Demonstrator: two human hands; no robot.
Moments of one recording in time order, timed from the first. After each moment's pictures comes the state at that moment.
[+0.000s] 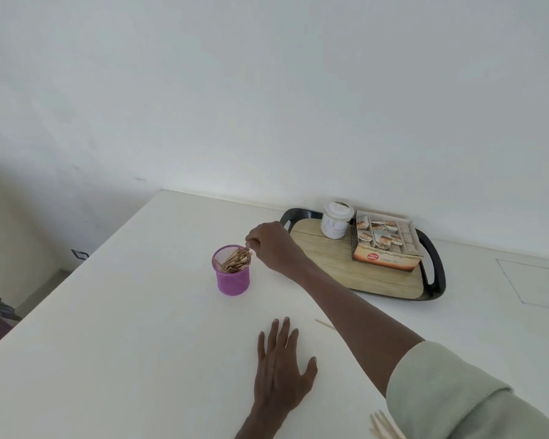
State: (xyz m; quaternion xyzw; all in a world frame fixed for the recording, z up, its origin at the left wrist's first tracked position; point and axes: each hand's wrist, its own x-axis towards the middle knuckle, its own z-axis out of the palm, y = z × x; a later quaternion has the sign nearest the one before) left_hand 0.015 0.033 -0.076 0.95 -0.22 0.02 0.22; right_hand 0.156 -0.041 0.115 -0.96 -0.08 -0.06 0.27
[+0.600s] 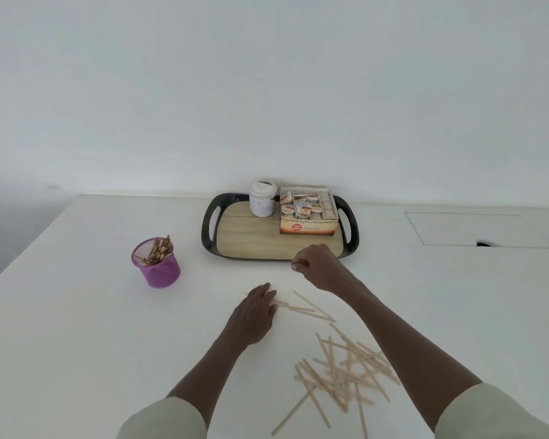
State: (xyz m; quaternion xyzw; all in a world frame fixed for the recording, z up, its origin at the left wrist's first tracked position) left_hand 0.040 -0.053 -0.055 0.90 -0.39 -0.07 0.20; right_hand -0.009 -0.241 0.064 -0.96 0.07 -0.03 0.28
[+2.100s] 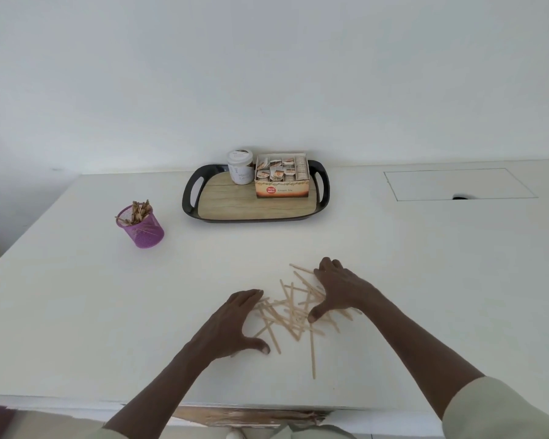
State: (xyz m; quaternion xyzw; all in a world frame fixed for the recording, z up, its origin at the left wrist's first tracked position) left_hand -0.090 -0.015 -0.062 0.87 -0.42 -0.14 0.18; right_hand -0.169 -0.308 -0.019 -0.97 0.05 0.19 0.13
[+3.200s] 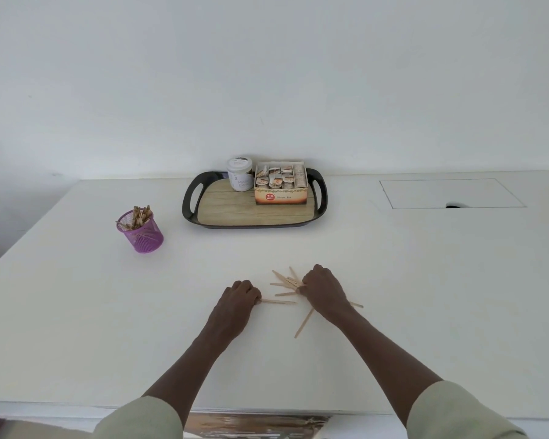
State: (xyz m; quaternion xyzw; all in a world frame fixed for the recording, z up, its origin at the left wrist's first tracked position) left_hand -0.071 -0.048 -0.058 0.89 -0.42 0.02 0.15; right_hand -0.154 -0.260 -0.023 -0.95 0.20 0.04 0.21
